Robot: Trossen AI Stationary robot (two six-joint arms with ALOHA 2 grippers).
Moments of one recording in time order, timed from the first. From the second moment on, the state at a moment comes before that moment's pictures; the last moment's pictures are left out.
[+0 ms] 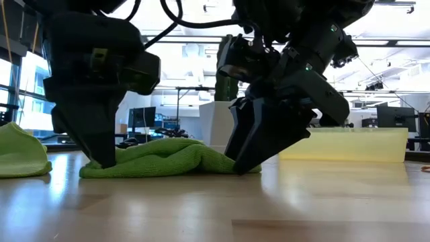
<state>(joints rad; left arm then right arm) -0.32 1.80 0.93 -0.33 -0.06 -1.06 0.28 1.99 1.07 -0.07 0.04 0.00</state>
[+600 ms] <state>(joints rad) -0.33 1.79 1.20 -0.81 -0.12 -0.63 0.28 1.99 1.07 -0.06 0.02 0.12</state>
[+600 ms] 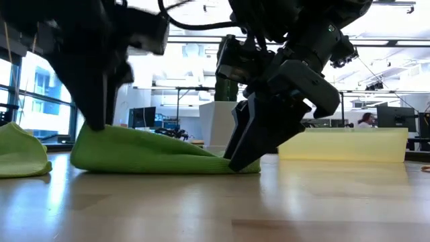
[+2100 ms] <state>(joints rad) -0.36 1.79 0.92 -0.40 -0.18 -0.60 0.28 1.99 1.06 -0.04 0.01 0.18</state>
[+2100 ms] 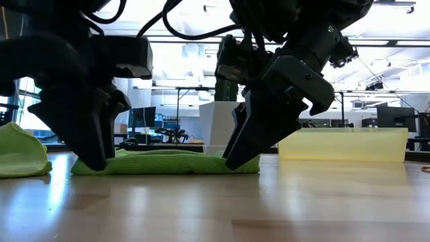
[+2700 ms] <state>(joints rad) -0.36 1.80 0.91 -0.25 0.08 -0.63 0.29 1.93 1.06 -0.08 -0.05 0.18</state>
